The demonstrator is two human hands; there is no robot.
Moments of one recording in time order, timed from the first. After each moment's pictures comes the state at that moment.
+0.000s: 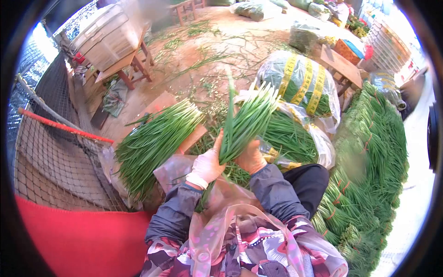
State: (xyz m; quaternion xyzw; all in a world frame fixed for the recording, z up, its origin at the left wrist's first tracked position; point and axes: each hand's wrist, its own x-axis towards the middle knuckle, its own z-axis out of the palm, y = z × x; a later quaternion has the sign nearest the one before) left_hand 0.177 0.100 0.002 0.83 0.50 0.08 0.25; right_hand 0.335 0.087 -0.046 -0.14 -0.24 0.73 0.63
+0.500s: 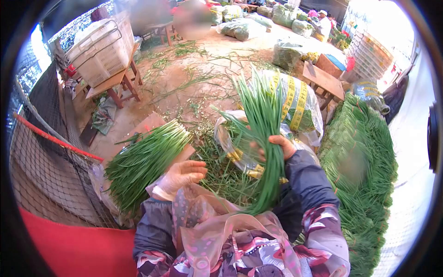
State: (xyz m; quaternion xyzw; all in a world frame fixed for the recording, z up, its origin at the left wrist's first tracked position) left_hand 0.111 0.124 0.026 0.52 0.30 0.21 0.77; right_hand 0.469 0.070 0.075 -0.26 -0.30 0.82 0.42
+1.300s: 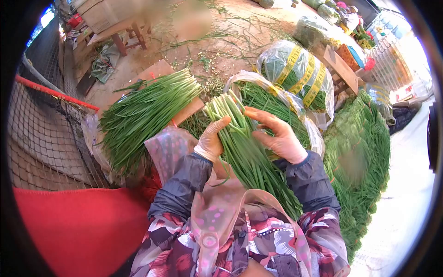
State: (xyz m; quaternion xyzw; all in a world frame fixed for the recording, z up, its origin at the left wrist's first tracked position) left_hand 0.188 0.109 -0.021 0.17 0.06 0.42 0.89; right_hand 0.365 0.056 0.082 -0.48 -0.70 0.41 0.32
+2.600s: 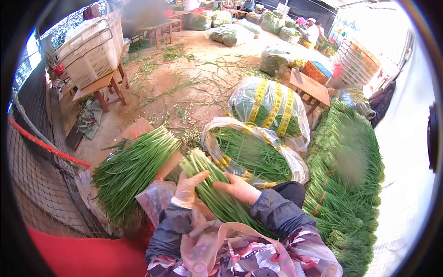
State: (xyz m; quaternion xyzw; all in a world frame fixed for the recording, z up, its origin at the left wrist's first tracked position) left_hand 0.172 0.101 0.010 0.28 0.20 0.47 0.81; right_hand 0.351 0.040 0.031 -0.52 -0.41 0.65 0.38
